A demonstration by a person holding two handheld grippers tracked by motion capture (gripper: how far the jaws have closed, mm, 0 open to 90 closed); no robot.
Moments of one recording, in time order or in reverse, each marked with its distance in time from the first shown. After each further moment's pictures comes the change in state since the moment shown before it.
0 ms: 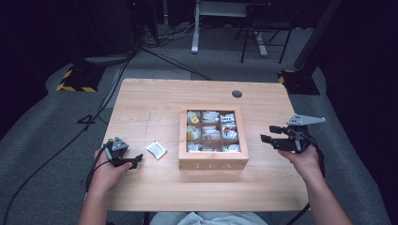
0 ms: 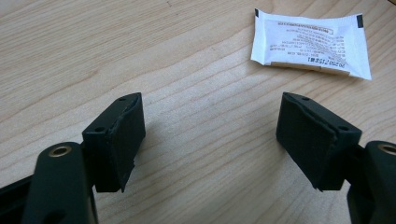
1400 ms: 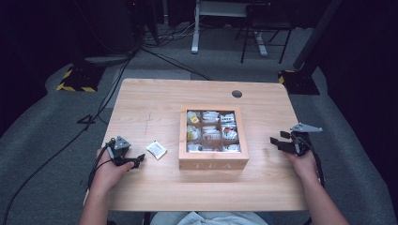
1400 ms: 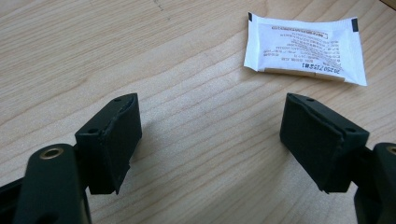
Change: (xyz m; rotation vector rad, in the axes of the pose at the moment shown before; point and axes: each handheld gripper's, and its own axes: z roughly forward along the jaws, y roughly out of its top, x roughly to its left) left arm -0.003 0.004 0.005 0.000 -0.012 0.003; right arm -0.076 -0.081 0.044 0.033 -0.195 0.092
